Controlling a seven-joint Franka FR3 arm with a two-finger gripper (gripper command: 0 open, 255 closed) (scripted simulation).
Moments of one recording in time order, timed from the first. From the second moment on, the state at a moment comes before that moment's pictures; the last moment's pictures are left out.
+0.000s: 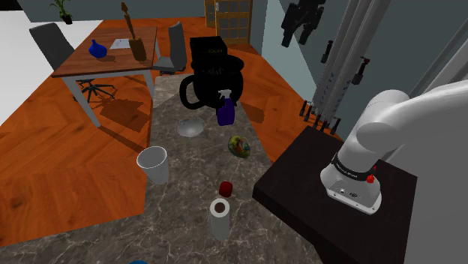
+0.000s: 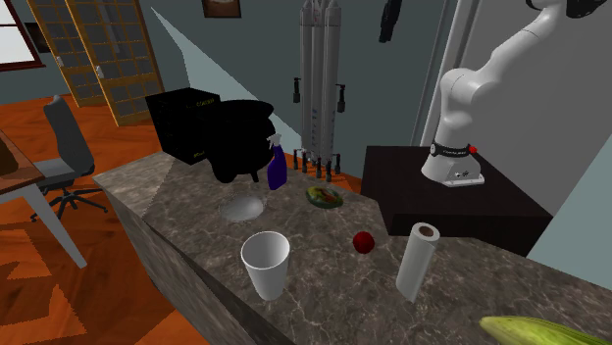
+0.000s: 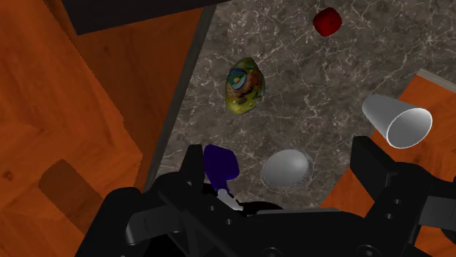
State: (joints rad) arm 0.01 -0.83 0.02 -2.30 0.12 1.58 0.16
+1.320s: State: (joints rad) arm 0.11 -0.64 0.30 -2.67 0.26 2.12 0.31
